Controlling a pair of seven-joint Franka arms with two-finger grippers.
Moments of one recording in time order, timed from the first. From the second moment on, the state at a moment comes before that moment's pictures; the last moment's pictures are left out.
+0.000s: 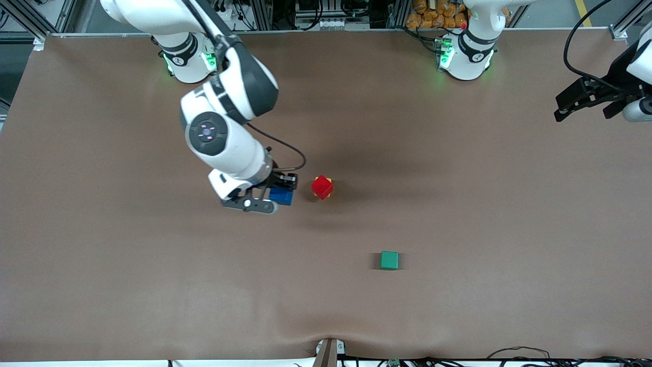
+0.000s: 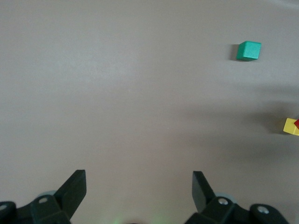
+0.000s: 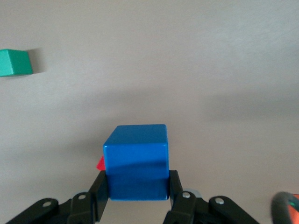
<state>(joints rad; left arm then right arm) 0.14 -0.06 -0.22 -1.54 0.02 1.52 -0.14 0.59 0.52 -0.03 -1.41 0.22 1.95 0.68</state>
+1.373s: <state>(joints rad) 0.10 -0.06 -0.20 -1.54 0.03 1.53 -0.14 0.75 0.65 -0.03 -1.40 0.16 2.03 0.74</state>
